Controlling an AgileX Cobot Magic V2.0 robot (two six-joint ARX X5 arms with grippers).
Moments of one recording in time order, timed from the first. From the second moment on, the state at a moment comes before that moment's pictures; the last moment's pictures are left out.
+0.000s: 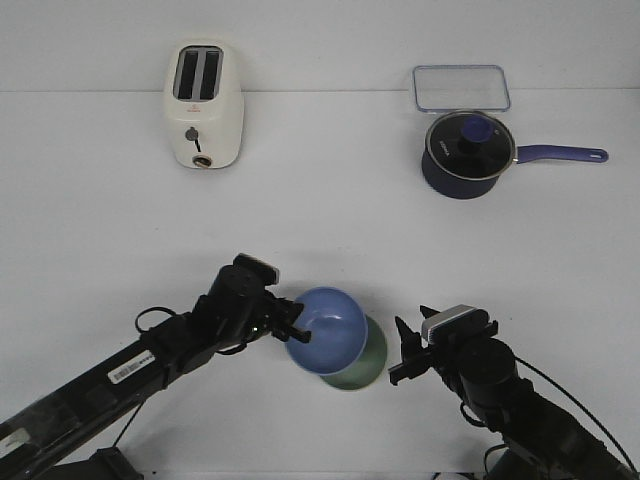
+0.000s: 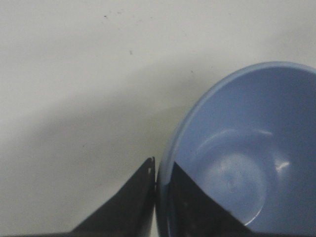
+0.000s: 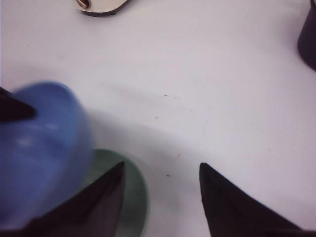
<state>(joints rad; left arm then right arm) -0.75 1.32 0.92 -0.18 0.12 -0.35 0.76 0.66 0.66 -0.47 0.21 0.30</state>
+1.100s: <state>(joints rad) -0.82 0.68 0.69 -0.30 -0.22 -0.31 0.78 0.52 0.66 -0.51 0.21 0.28</state>
